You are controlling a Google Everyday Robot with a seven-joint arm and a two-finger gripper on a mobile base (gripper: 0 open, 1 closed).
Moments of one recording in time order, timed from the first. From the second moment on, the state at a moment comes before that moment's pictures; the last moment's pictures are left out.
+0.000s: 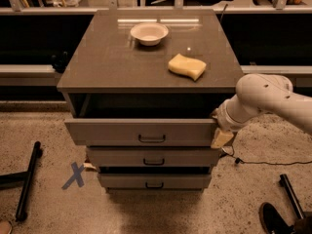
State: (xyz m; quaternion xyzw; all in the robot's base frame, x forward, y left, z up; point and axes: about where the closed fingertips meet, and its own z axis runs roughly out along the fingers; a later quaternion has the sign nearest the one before) arm 0.597 -0.211 0.642 -0.69 0.70 -0.01 0.19
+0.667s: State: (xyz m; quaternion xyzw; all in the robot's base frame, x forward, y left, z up) arm 0.596 -0.210 0.640 -0.69 0.70 -0.01 0.18
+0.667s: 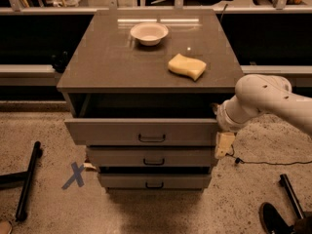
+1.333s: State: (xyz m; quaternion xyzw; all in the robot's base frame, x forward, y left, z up) arm 0.572 -0.198 0.640 -0.71 0.69 0.00 0.15
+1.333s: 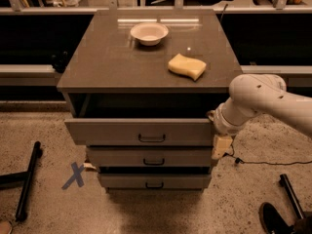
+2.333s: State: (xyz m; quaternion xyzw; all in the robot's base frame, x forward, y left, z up) arm 0.550 -0.198 0.638 -0.71 0.69 0.02 0.13
